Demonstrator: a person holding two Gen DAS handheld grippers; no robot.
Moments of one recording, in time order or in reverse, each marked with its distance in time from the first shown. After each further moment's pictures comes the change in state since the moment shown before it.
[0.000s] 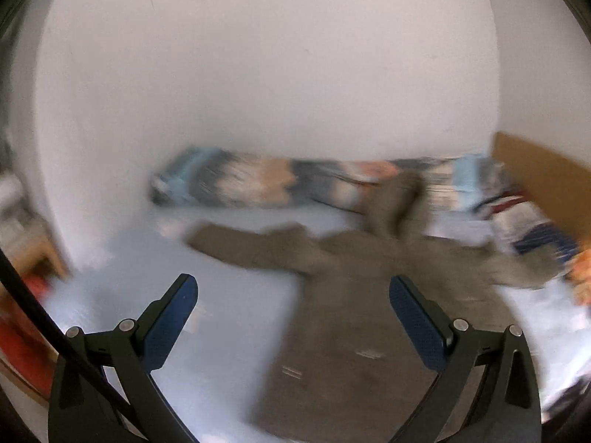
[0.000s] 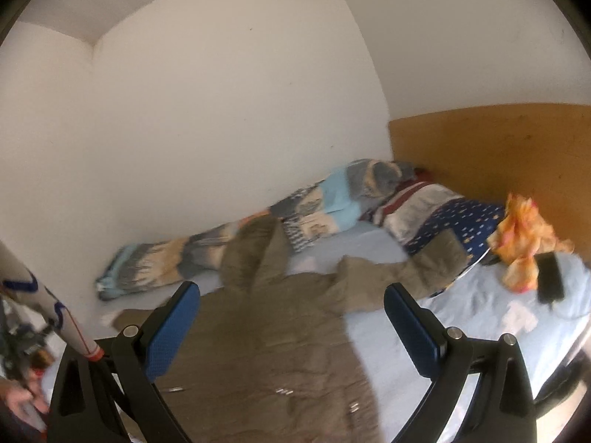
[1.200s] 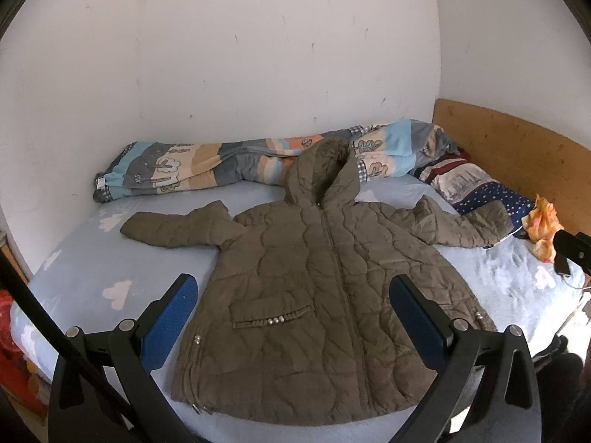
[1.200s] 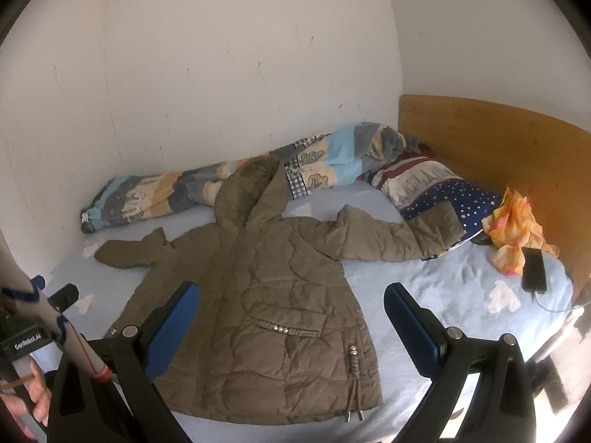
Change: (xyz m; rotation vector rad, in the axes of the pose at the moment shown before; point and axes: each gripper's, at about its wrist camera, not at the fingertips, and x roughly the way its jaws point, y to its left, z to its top) left arm -0.010 -0.088 -0.037 0.156 0.055 -0.131; right arm 0.036 0.055 -0.040 -0.181 0.227 -0.117
